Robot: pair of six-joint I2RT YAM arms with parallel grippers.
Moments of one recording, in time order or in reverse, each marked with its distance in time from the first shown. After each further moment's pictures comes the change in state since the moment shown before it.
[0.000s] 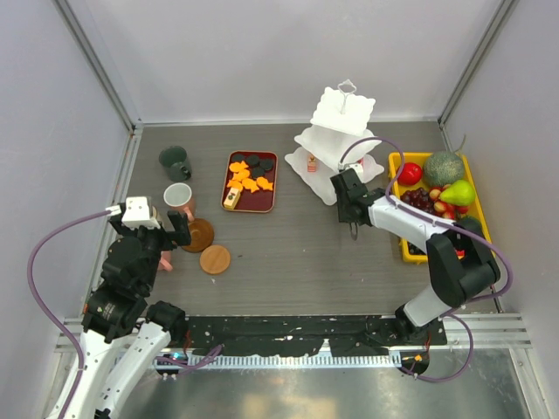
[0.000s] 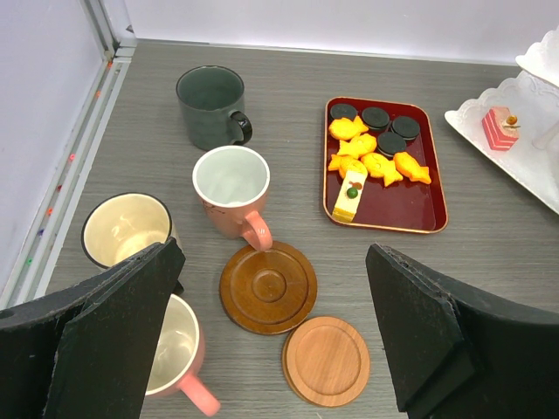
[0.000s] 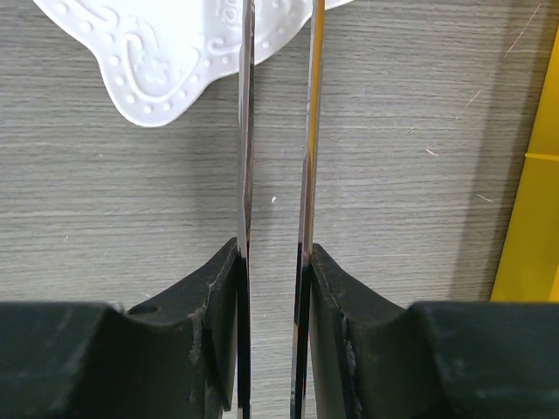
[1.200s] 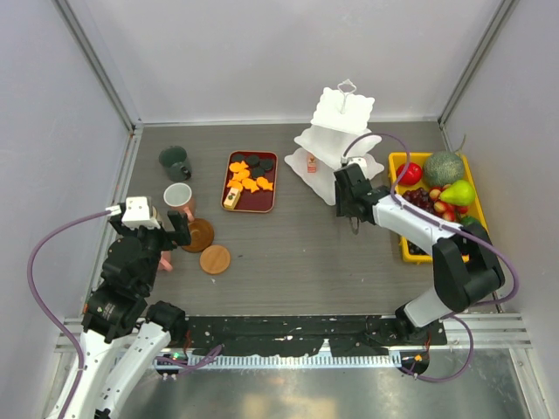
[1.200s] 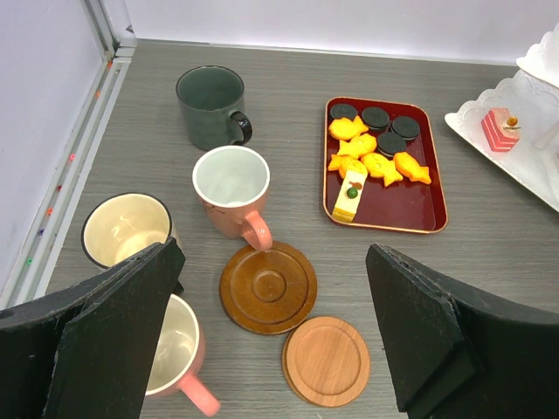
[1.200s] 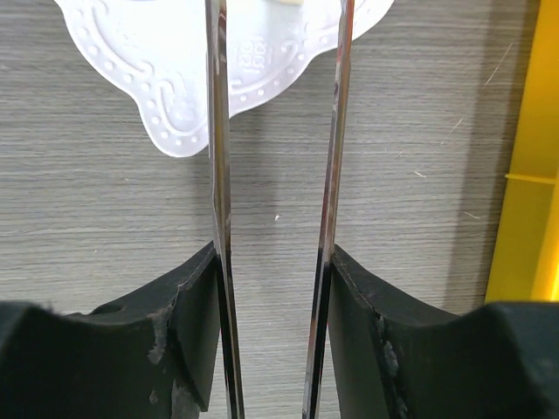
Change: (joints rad) left arm 0.000 0.000 0.000 0.000 0.000 0.000; right arm -0.021 -0.010 0.021 0.026 -0.012 -0.003
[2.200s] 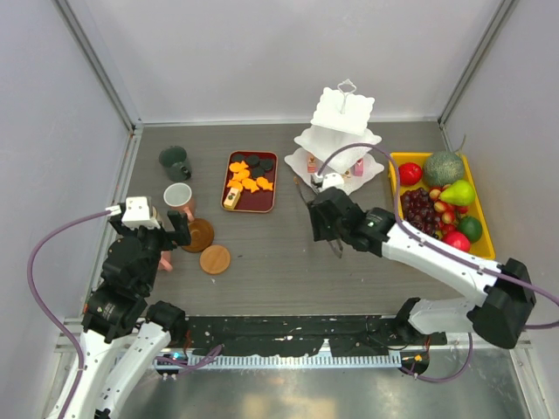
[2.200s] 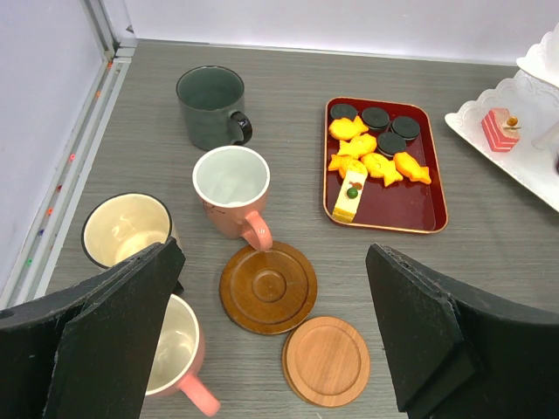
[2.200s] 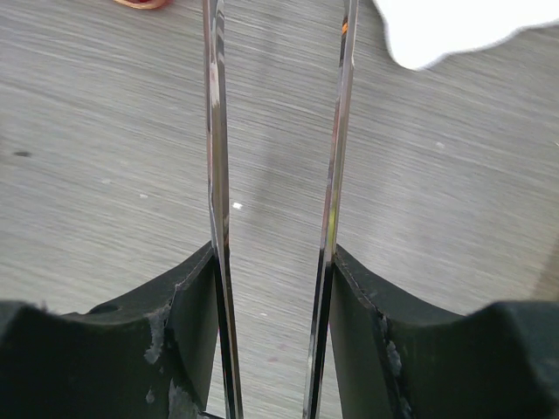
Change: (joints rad) left arm 0.000 0.000 0.000 0.000 0.000 0.000; right arm 0.349 -0.325 -0.014 -0.197 -0.016 0.109
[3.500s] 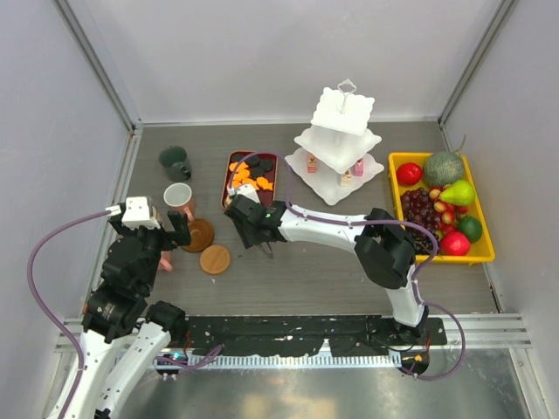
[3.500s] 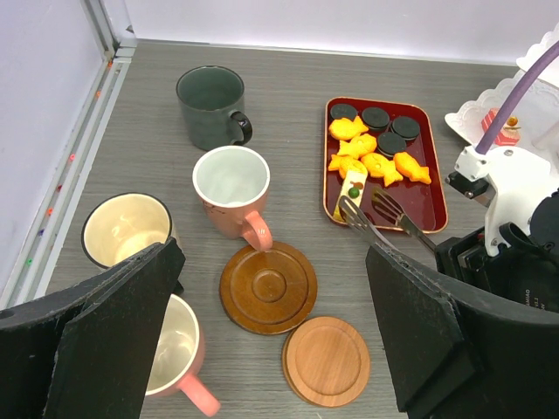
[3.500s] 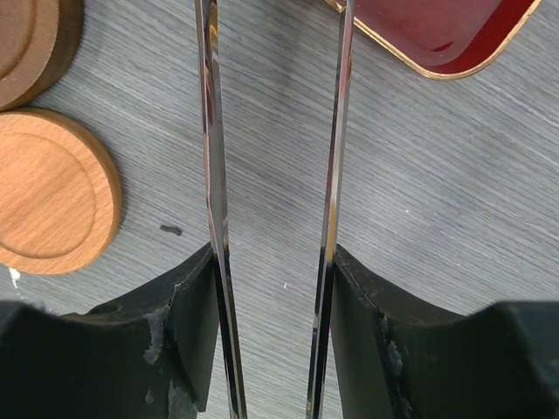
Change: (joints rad) left arm 0.000 0.000 0.000 0.000 0.000 0.000; right arm 0.246 0.793 0.597 0.028 -0.029 0.049
